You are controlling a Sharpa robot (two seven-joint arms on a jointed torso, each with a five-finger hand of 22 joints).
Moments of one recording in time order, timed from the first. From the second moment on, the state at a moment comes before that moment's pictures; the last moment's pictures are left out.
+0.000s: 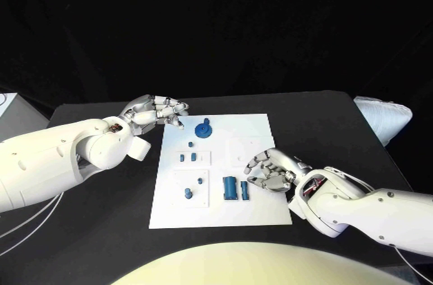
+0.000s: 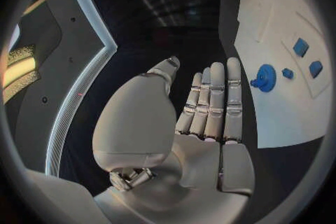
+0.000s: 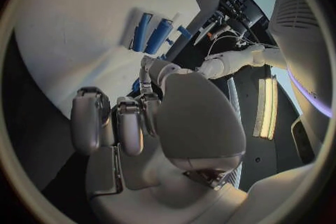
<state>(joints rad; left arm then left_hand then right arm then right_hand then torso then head) 1.12 -0.91 -0.04 1.44 -0.18 -0.04 0.29 1.37 -0.17 0.24 0.20 0.22 0.86 0.19 0.32 0.24 0.94 0.13 0.46 0.13 0.92 0.08 1.02 0.41 0.17 0.89 0.18 0.65 0.56 1.02 -0.94 -0.23 1.80 -1.21 -0.63 -0.13 1.40 -0.20 0.50 0.09 0.17 1.02 0.11 0.31 0.37 1.47 0.02 1.39 1.31 1.47 -0.05 1.57 1.31 0.04 1.47 0.05 1.33 1.31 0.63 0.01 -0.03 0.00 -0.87</state>
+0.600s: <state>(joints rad) 1.12 -0.91 -0.04 1.44 -0.18 -0.04 0.29 1.37 -0.17 0.25 0.20 0.22 0.86 0.19 0.32 0.24 0.94 0.13 0.46 0.13 0.92 0.08 1.02 0.41 0.17 0.89 0.18 0.65 0.56 1.00 -0.90 -0.23 1.77 -1.29 -0.63 -0.13 1.39 -0.17 0.52 0.09 0.16 1.06 0.09 0.31 0.37 1.47 0.02 1.40 1.31 1.47 -0.05 1.57 1.31 0.04 1.47 0.05 1.34 1.31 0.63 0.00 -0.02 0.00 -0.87</state>
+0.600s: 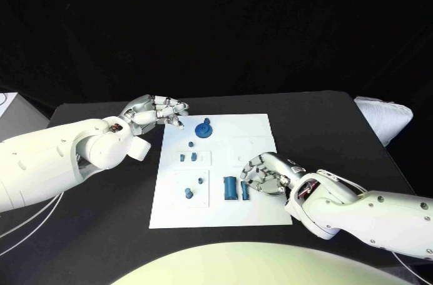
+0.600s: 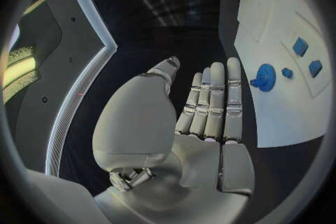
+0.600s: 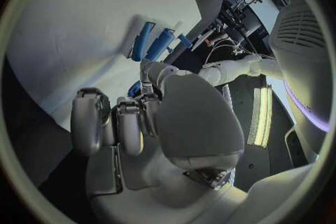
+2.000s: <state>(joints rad) 1.12 -0.91 -0.04 1.43 -0.18 -0.03 0.28 1.37 -0.16 0.25 0.20 0.22 0.86 0.19 0.32 0.24 0.94 0.13 0.46 0.13 0.92 0.08 1.02 0.41 0.17 0.89 0.18 0.65 0.56 0.99 -0.89 -0.23 1.74 -1.34 -0.60 -0.19 1.36 -0.15 0.55 0.06 0.11 1.07 0.07 0.37 0.41 1.47 0.00 1.43 1.31 1.46 -0.06 1.57 1.31 0.04 1.47 0.04 1.38 1.31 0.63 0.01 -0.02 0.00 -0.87</state>
